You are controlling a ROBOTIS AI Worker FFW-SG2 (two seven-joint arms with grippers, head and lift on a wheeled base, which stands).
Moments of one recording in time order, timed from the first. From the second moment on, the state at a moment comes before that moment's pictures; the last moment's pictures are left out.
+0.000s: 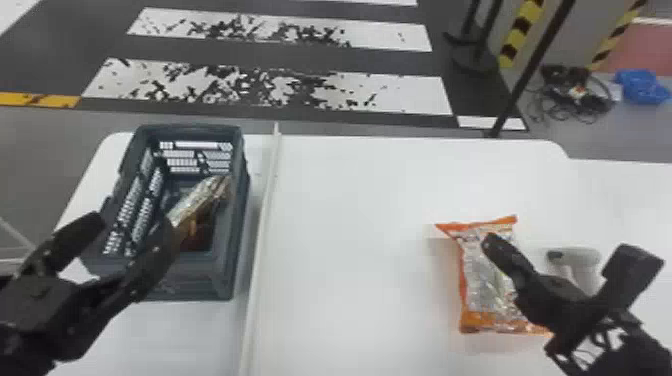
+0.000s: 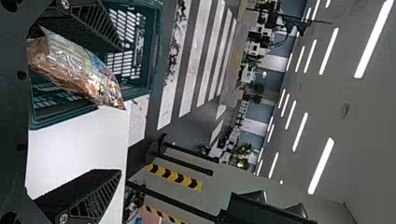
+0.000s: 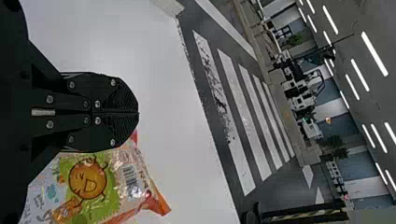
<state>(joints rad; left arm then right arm) 0.85 0.11 0.25 -2.51 0.44 0.34 -0.28 0.51 -0.17 -0.26 -1.96 -0.54 0.41 0.26</state>
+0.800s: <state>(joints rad) 0.86 0.10 0.24 -2.51 0.43 0.33 -0.27 0.48 -0.17 -0.24 -1.74 -0.50 0.27 0.28</state>
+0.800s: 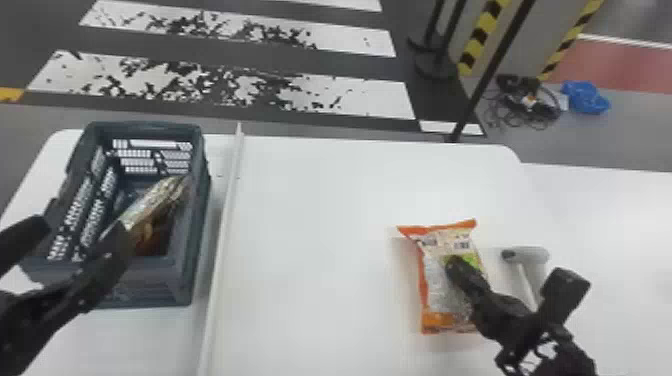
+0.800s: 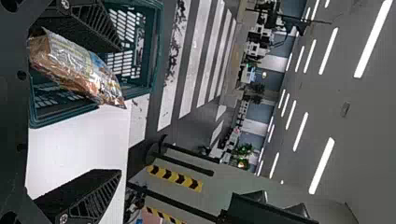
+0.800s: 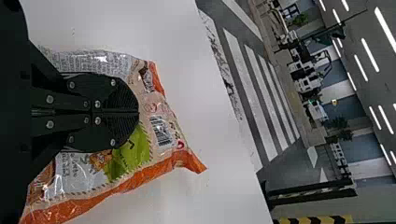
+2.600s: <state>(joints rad) 0.85 0.12 0.16 -2.50 0.32 0.25 -0.26 0.59 -0.35 -0.50 -1.80 -0.47 0.37 0.46</state>
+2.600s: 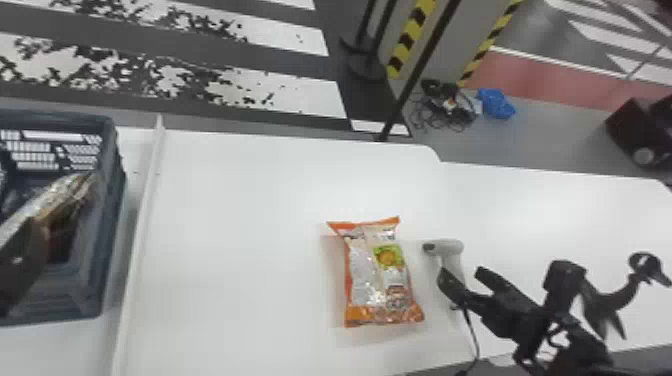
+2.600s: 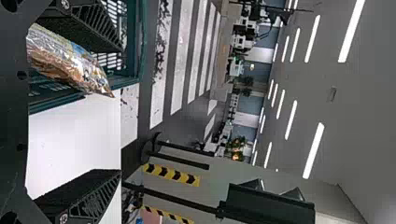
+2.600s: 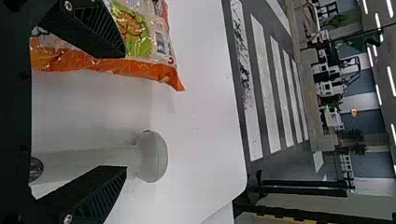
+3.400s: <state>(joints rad) 0.86 0.12 0.14 -2.50 0.28 0.25 -0.26 0.44 -0.44 -0.40 -1.47 -0.44 0.16 0.50</state>
